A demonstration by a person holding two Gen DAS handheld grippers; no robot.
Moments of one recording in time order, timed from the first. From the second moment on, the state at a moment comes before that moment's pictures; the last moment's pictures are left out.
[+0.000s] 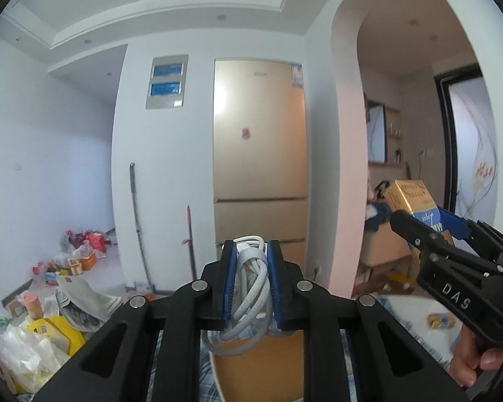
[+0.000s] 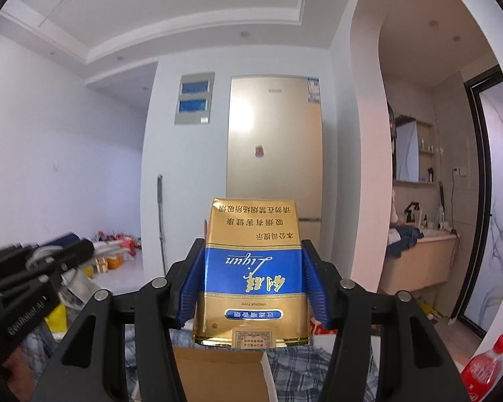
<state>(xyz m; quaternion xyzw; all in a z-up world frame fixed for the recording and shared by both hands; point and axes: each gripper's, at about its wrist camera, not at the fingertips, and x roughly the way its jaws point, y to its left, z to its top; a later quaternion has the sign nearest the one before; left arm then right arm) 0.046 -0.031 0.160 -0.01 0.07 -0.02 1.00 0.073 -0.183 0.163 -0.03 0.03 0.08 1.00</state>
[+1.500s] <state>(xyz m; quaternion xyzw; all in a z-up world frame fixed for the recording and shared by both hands) 0.208 -0.030 -0.038 -0.01 0.41 0.02 0.91 0.201 -0.166 -0.006 -0.05 0.30 0.11 0.95</state>
